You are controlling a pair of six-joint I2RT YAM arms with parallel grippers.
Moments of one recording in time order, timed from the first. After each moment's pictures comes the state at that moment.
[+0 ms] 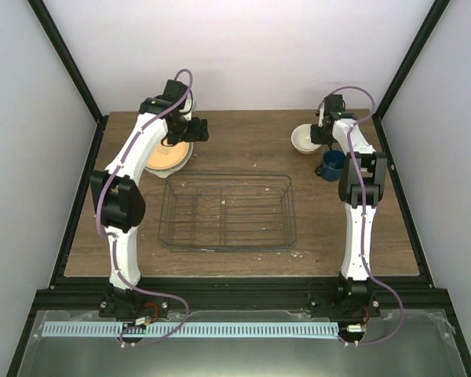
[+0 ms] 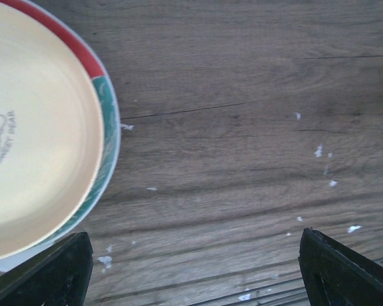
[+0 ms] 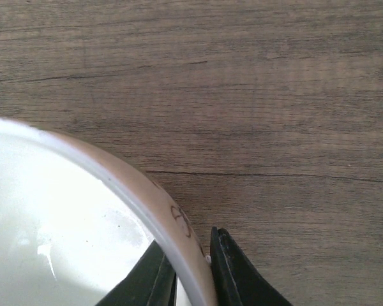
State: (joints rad) left arm -0.28 2.08 2.09 -1.09 0.10 -0.27; right arm -0.01 2.43 2.13 -0.73 -0.01 -0.05
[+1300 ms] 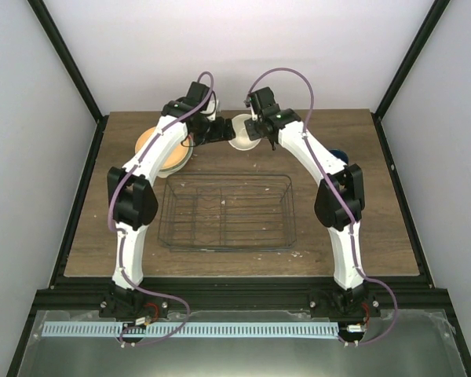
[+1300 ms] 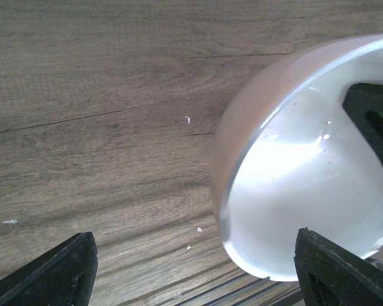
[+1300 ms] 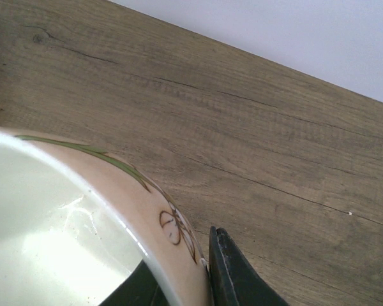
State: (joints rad) left arm -0.40 2.17 2.17 -0.99 0.26 -0.40; right arm 0.49 2.14 2.06 -0.71 0.21 0.02
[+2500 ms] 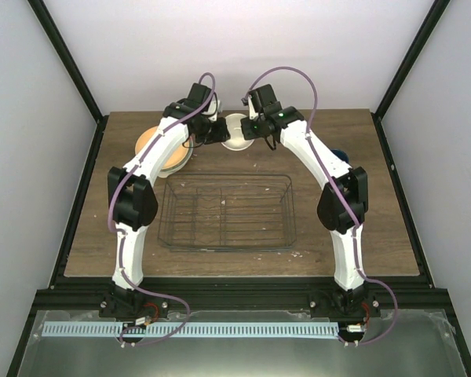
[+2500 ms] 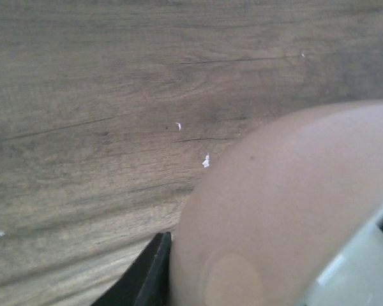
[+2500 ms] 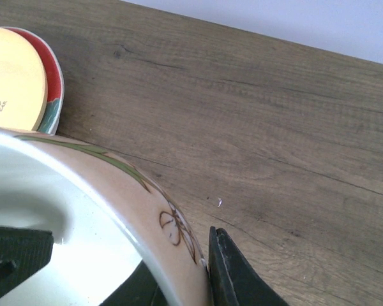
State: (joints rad) left arm -0.40 2.16 2.14 -0.93 0.26 -0.40; right arm 0.50 2.10 2.07 -0.76 0.02 0.14
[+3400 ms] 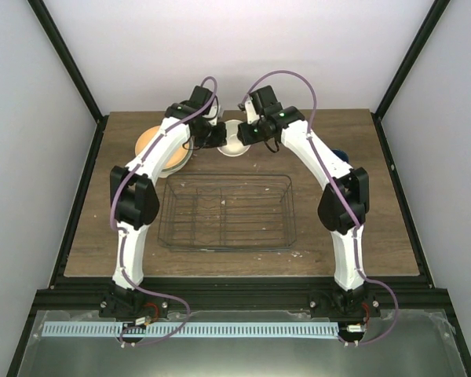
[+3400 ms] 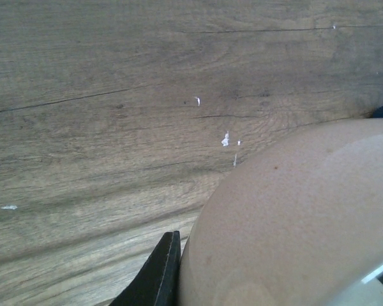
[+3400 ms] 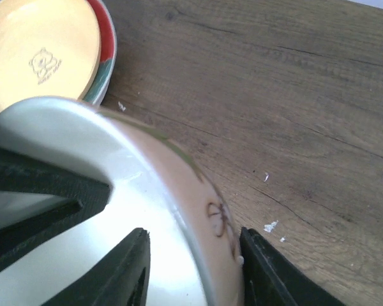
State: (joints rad) left arm -0.40 2.18 2.14 -0.99 0.24 -0.39; right arm 0.51 2.08 2.06 -0.82 -0.13 0.11
